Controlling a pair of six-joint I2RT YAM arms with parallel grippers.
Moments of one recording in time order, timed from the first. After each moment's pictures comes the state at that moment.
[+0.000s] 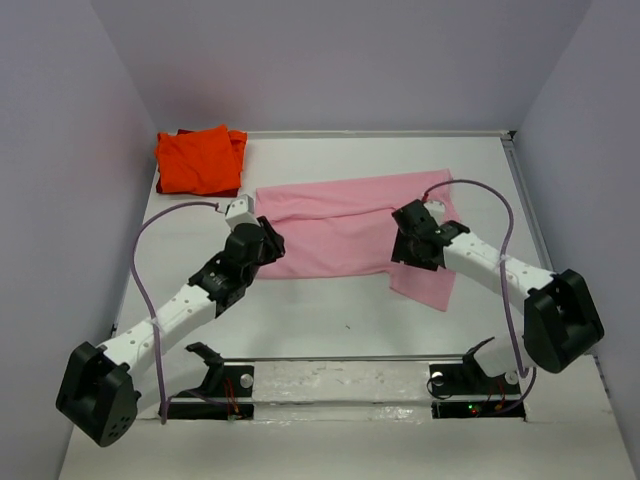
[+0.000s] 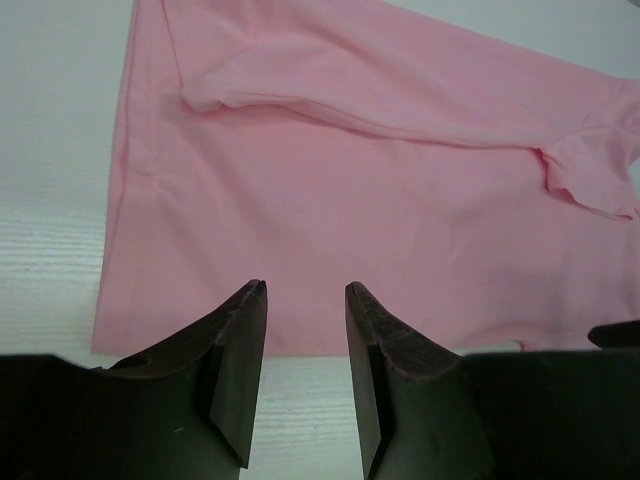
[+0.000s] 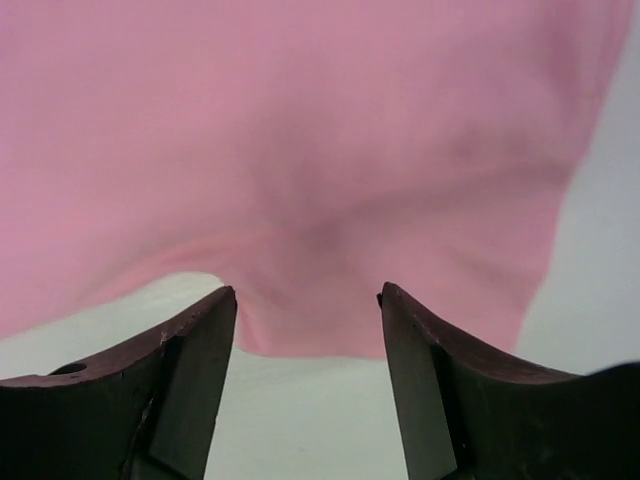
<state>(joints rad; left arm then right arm) -0.60 1.00 0.55 -0.03 -0.35 -0.71 0.54 1.38 0.88 -0.66 0.40 0.78</state>
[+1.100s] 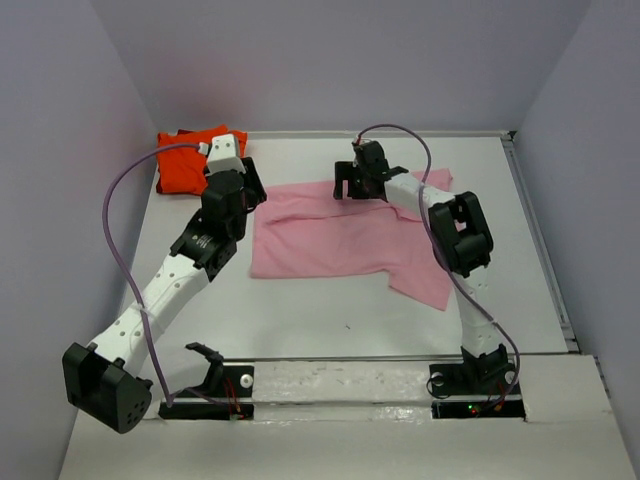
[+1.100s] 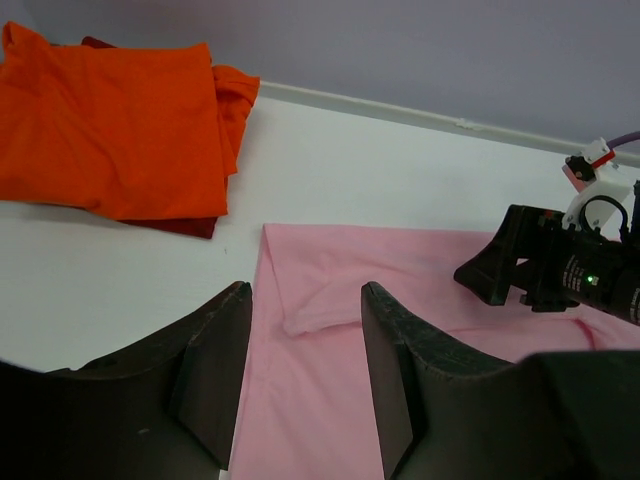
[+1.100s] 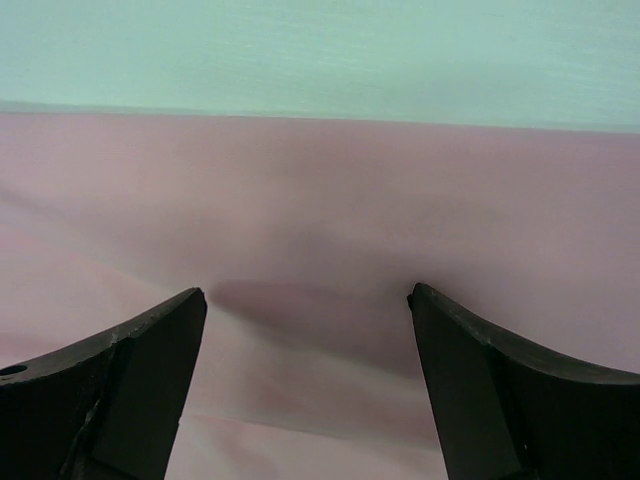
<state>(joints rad) -0.48 1.10 0.99 -0.11 -0.49 -0.30 0.44 2.27 1.75 -0.24 -0.03 0.35</state>
